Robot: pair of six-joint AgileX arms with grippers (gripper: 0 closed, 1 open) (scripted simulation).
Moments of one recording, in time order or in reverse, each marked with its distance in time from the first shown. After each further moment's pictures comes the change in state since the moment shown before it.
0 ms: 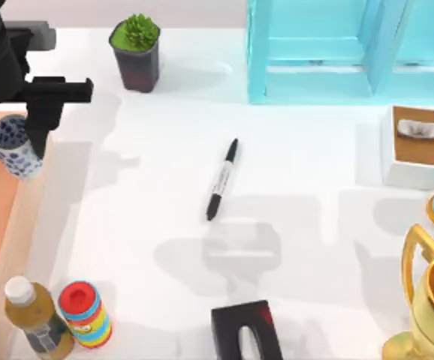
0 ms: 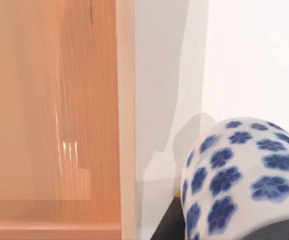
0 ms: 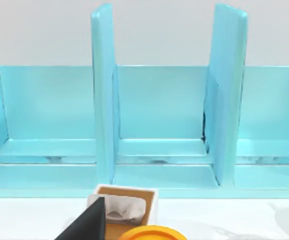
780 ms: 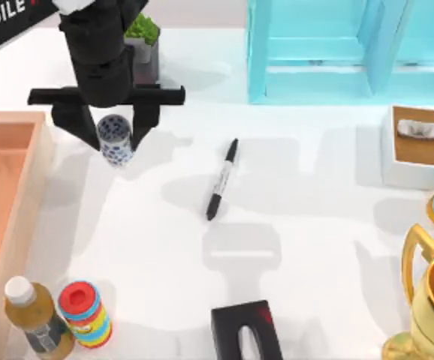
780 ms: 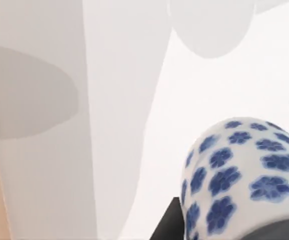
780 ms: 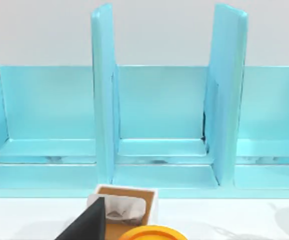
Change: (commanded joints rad) left arm -0.137 0.422 0.249 0.169 -0.001 -0.129; right arm 0.000 0.000 0.000 0.000 0.000 0.000
